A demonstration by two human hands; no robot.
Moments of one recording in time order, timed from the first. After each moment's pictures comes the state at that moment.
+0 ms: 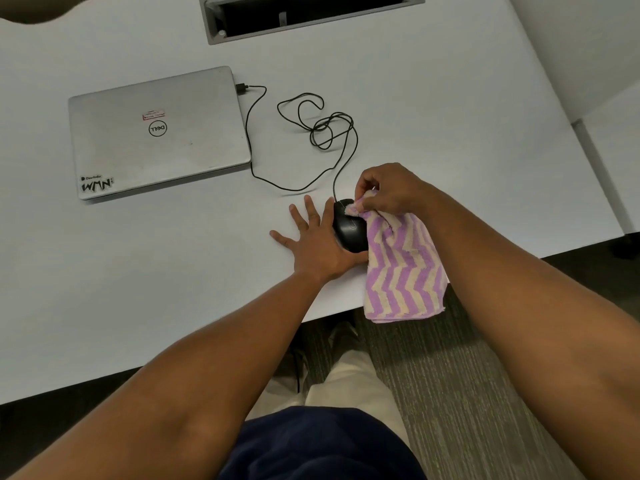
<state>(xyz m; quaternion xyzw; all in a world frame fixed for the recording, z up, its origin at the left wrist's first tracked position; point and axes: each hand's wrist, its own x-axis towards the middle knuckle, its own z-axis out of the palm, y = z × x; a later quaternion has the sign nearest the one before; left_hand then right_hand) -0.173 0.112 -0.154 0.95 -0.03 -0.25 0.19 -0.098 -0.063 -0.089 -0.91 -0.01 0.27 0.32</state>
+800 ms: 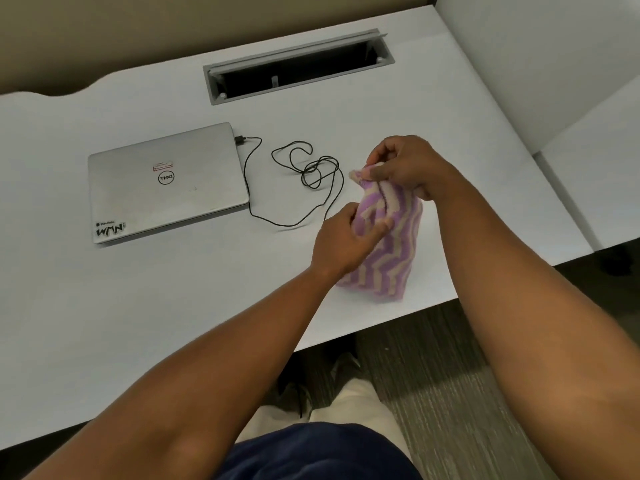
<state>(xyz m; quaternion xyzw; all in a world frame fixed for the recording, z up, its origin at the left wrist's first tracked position) -0.144 0.071 -0.070 0.85 -0.07 -0.15 0.50 -0.068 -0.089 0.005 -0.85 0.14 0.15 0.49</state>
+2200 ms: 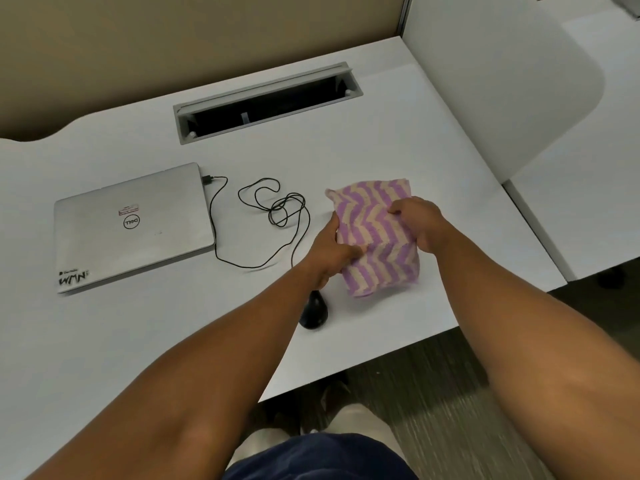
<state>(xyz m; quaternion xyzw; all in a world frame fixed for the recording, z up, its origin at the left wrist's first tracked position) -0.079 0.006 -0.072 0.67 0.05 -0.37 0.64 -0.065 -0.188 -0.059 -0.68 0.41 0.15 0.60</state>
